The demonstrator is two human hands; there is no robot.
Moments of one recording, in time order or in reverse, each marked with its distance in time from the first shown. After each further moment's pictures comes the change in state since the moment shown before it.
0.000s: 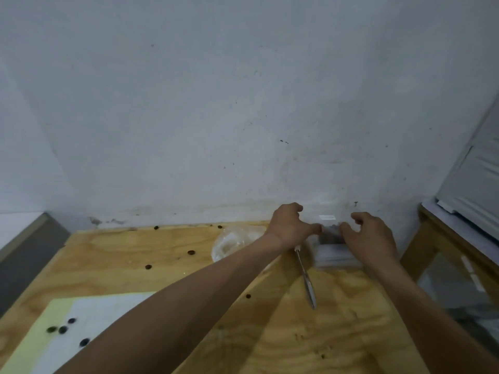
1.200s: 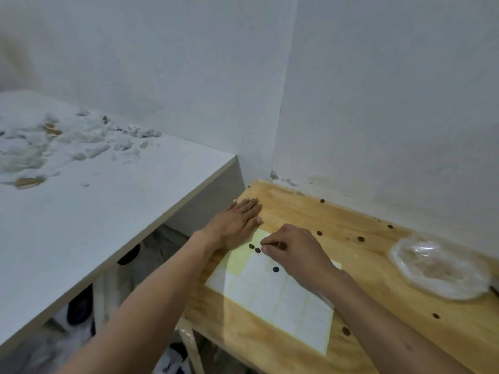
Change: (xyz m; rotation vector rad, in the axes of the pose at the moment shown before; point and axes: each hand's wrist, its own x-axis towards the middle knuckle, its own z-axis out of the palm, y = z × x) left_hand -0.207 -0.308 -0.277 0.677 0.125 -0.216; right_hand -0.223 -0.248 0.236 0.025 -0.745 -0.936
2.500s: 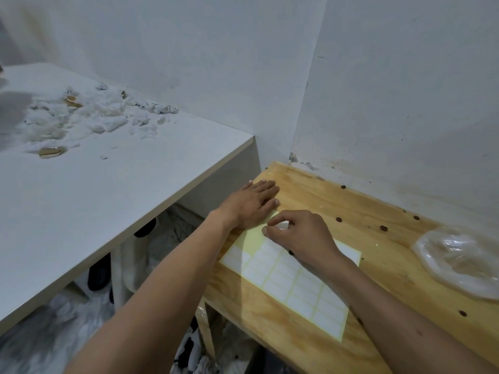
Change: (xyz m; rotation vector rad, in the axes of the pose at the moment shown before) left_hand 0.002 -0.003 0.006 0.004 0.082 -0.001; right_hand 0.004 -0.018 0.015 0.244 0.042 0.129
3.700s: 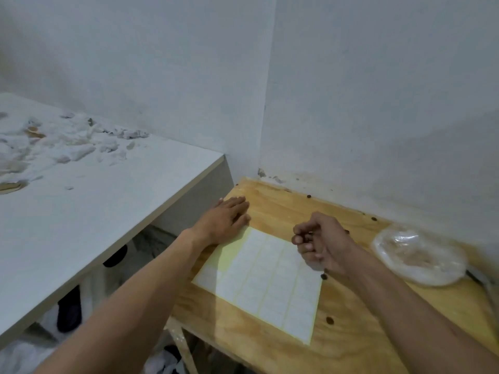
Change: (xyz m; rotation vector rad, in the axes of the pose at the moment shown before) left_hand 0.000 0.005 -0.004 -0.031 0.017 -0.038; right_hand -0.009 0.031 -0.081 1.000 -0.159 0.613
